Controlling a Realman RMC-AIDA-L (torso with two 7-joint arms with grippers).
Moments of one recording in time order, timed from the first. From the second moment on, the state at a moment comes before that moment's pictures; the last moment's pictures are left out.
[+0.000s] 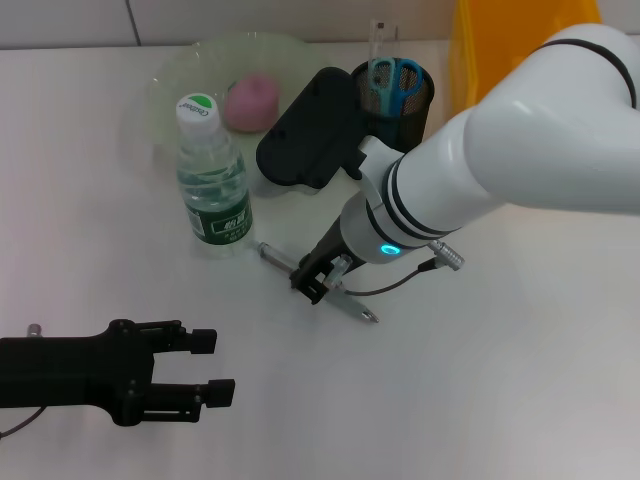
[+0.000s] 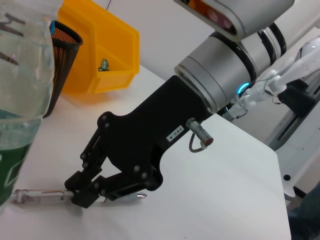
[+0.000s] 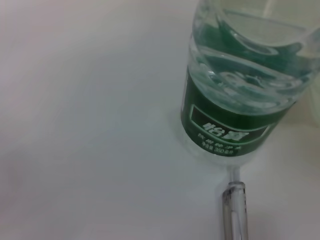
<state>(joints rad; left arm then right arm) -0.28 -2.05 0.90 0.78 1.98 1.77 -1.54 0.86 2.09 -2.12 -1.01 -2.40 -0.92 2.94</state>
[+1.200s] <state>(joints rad) -0.33 -2.05 0.89 0.71 1.97 1.77 -1.55 0.37 2.08 -1.39 -0.91 -0.95 -1.01 1.37</state>
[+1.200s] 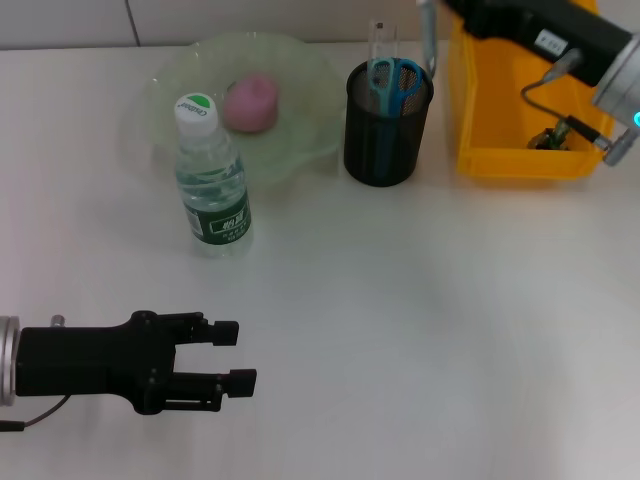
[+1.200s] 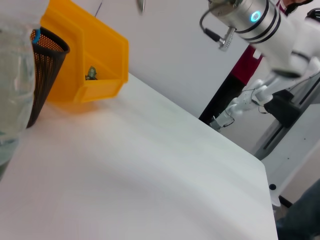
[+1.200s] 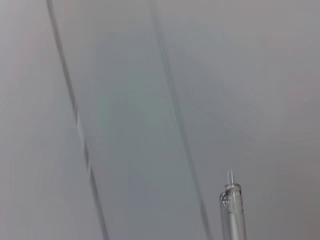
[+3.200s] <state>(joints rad) -0.34 -2.06 0.88 0.71 1.97 1.76 -1.53 0.48 2.03 -1.26 -1.12 -1.68 -1.32 2.03</state>
